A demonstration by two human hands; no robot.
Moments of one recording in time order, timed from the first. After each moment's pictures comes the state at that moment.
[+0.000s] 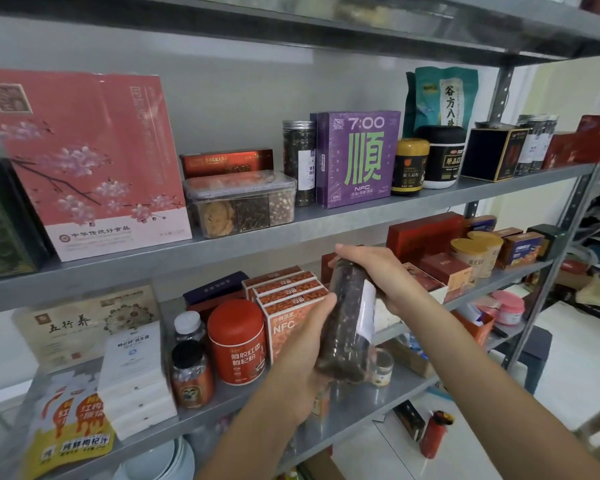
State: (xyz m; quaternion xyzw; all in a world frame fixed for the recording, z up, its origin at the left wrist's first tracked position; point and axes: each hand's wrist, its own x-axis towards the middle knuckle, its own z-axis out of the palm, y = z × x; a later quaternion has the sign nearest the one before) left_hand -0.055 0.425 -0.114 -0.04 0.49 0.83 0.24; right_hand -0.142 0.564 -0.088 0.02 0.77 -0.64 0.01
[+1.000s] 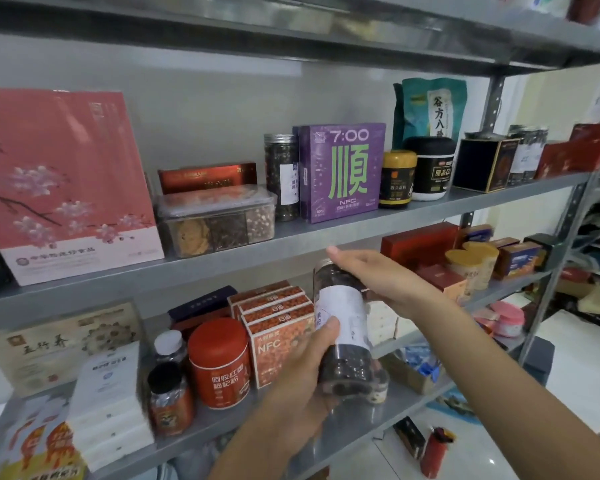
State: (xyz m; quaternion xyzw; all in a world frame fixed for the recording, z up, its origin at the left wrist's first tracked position) left_hand -0.070 0.447 -0.133 0.02 0.44 0.86 0.26; right_hand -0.154 0.594 -0.071 -0.10 0.80 -0.59 0.06
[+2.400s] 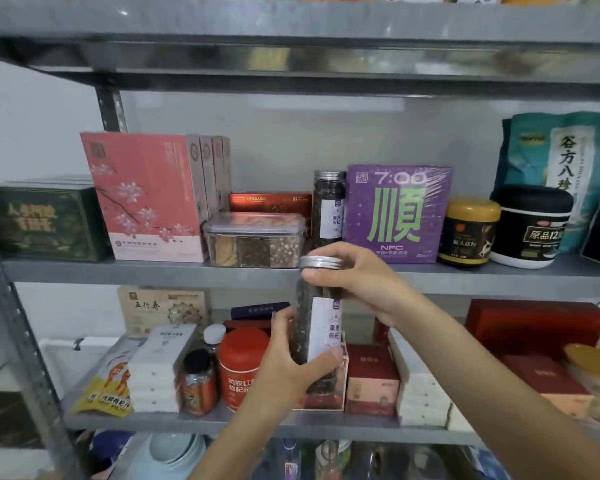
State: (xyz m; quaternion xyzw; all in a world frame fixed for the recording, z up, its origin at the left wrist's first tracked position) left_hand -0.103 0.494 -0.121 -0.04 0.75 0.63 -0.20; right_hand -0.204 0.605 -0.022 -0.31 0.74 -0.58 0.13
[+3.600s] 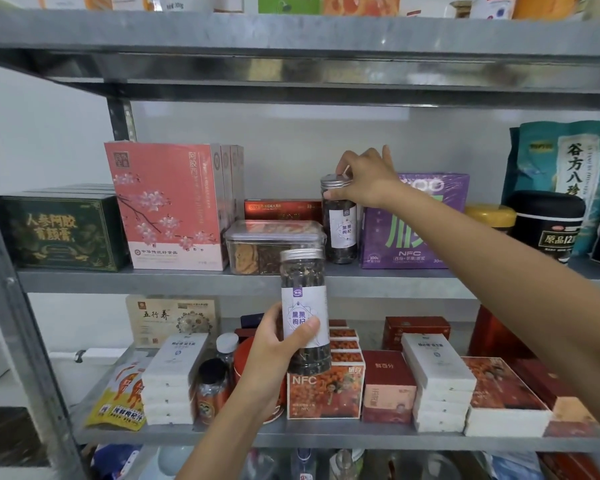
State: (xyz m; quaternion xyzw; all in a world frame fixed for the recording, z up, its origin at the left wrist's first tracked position) left_hand -0.111 0.442 -0.120 -0.05 0.64 0.74 -0.19; right_hand -0.309 0.545 0.086 -0.33 0.89 -0.14 -0.28
